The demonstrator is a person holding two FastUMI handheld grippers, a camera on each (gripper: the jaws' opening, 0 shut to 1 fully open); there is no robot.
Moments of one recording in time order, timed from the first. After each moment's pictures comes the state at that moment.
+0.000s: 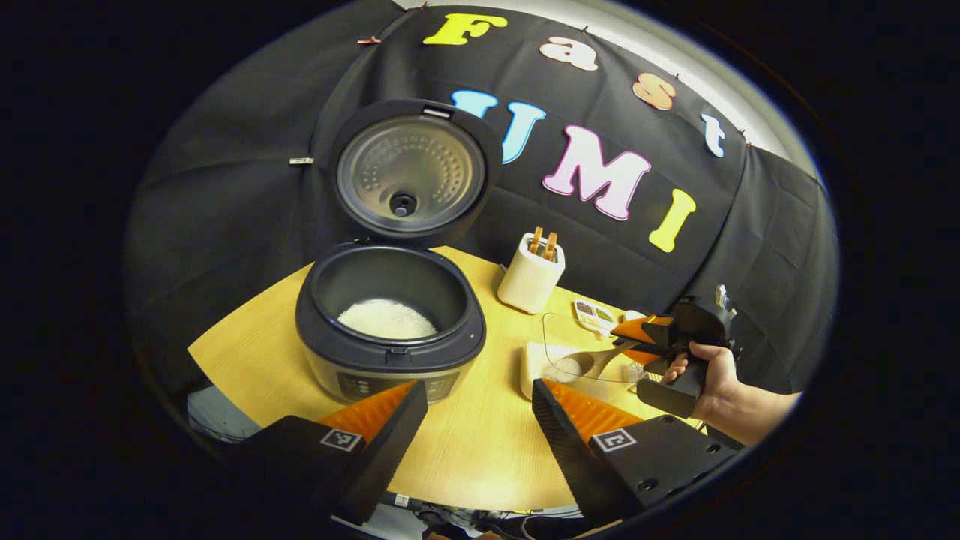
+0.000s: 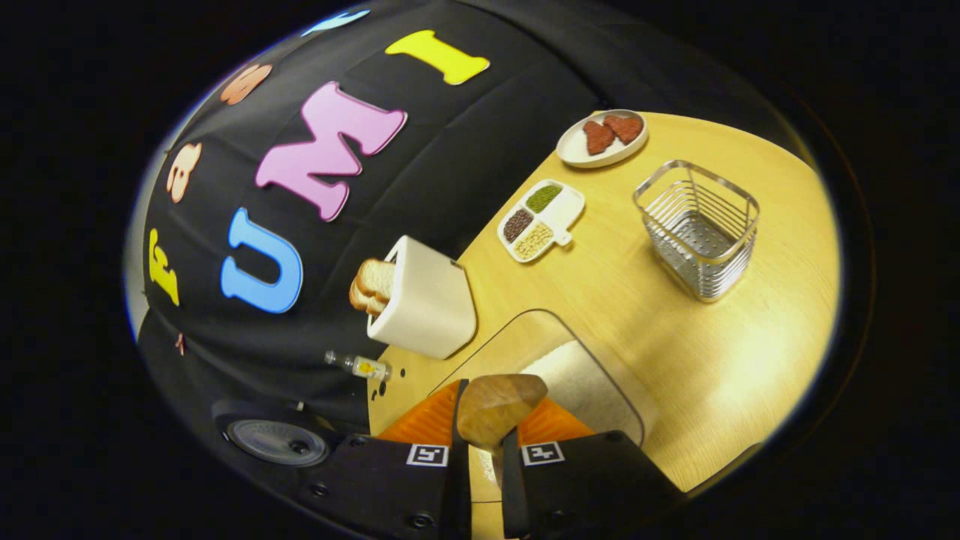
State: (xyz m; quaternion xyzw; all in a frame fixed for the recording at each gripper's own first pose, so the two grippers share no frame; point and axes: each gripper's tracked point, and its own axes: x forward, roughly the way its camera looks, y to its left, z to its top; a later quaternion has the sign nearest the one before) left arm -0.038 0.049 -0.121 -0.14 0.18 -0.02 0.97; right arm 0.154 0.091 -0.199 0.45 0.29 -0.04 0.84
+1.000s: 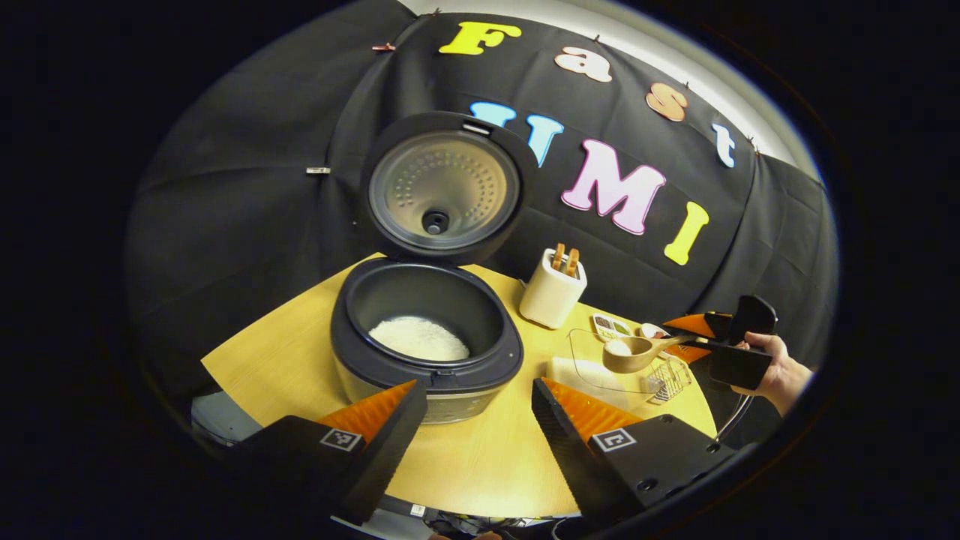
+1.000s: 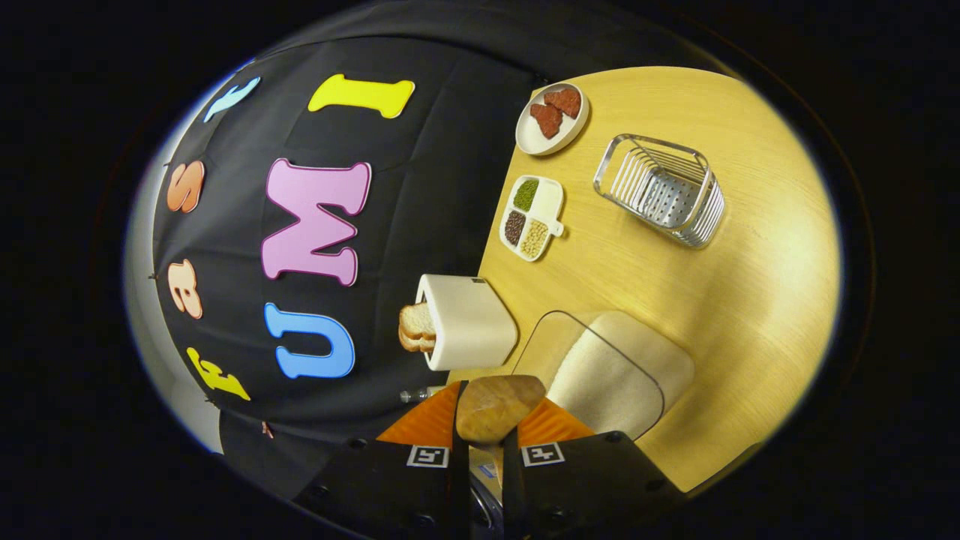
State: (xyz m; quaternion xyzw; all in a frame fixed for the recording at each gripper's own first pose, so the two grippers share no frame) left arm -0.037 0.110 -0.120 -0.15 0.15 0.03 0.98; right arm 0.151 0.096 -0.130 0.61 0.28 -0.02 0.74
